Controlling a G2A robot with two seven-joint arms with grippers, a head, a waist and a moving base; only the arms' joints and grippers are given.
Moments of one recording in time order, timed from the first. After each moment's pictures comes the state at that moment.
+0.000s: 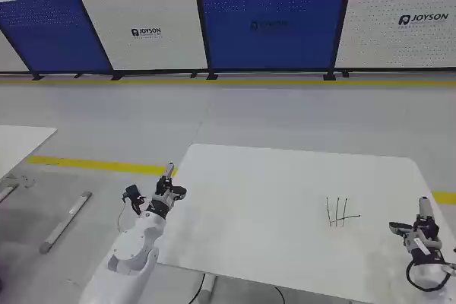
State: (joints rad) left arm 1.73 -1.15 -1.60 -1.80 -0.42 0.00 0.00; right arm -1.73 -1.15 1.60 -1.80 0.42 0.00 0.00
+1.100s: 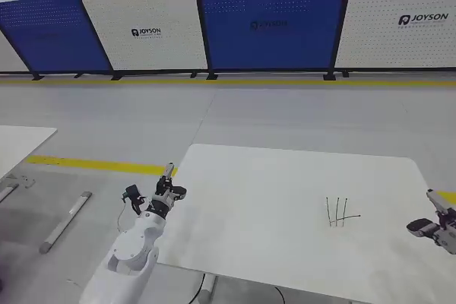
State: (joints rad) left arm 1.73 -1.15 -1.60 -1.80 -0.42 0.00 0.00; right arm -1.59 -1.06 1.90 -1.79 0.32 0.28 0.86
